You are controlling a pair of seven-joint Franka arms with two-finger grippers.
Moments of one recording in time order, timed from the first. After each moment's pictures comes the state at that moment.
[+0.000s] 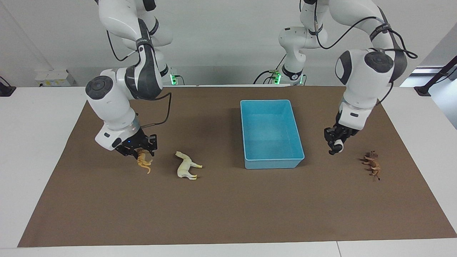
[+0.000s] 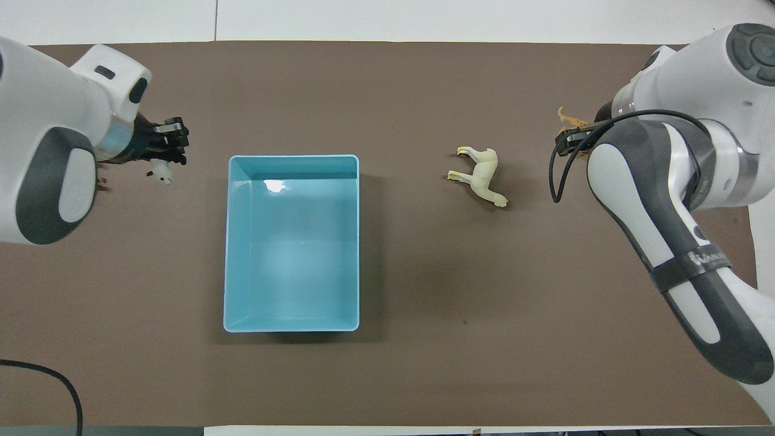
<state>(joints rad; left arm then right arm) -0.19 0.13 -0.05 -1.72 0.08 1.95 -0.49 0.19 0.28 -0.11 -1.65 0.09 1.98 -0.11</state>
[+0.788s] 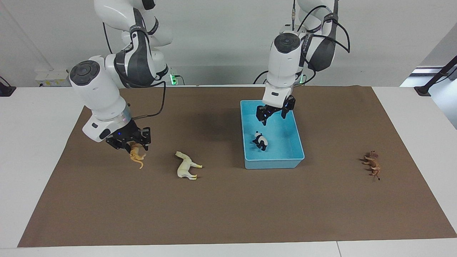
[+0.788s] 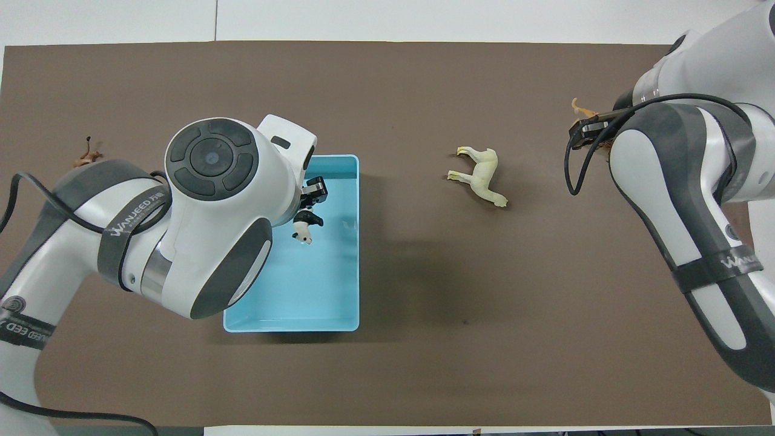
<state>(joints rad) -0.49 0.08 -0.04 -1.81 0.08 1.89 -0.82 0.19 0.28 -0.12 -1.60 0.09 1.91 -0.10</state>
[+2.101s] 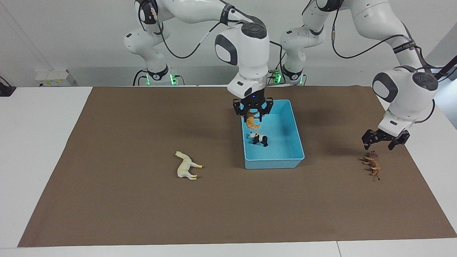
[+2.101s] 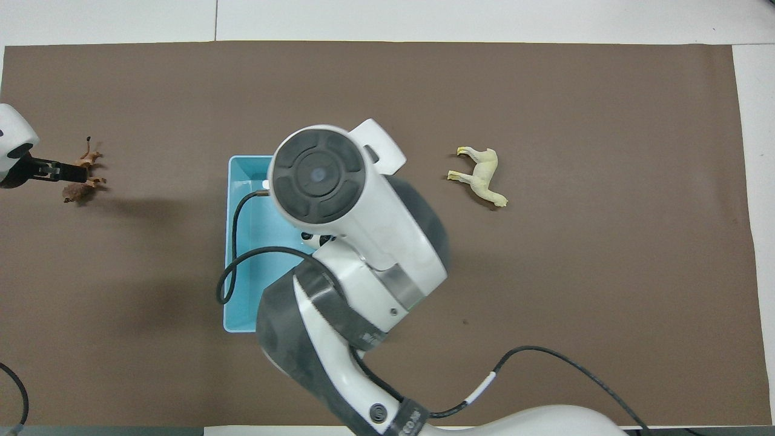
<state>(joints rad) 0.23 0.32 -0.01 -1.90 0.08 2.40 0.36 0.87 0.63 -0.11 -1.19 0.02 1.96 0.87</state>
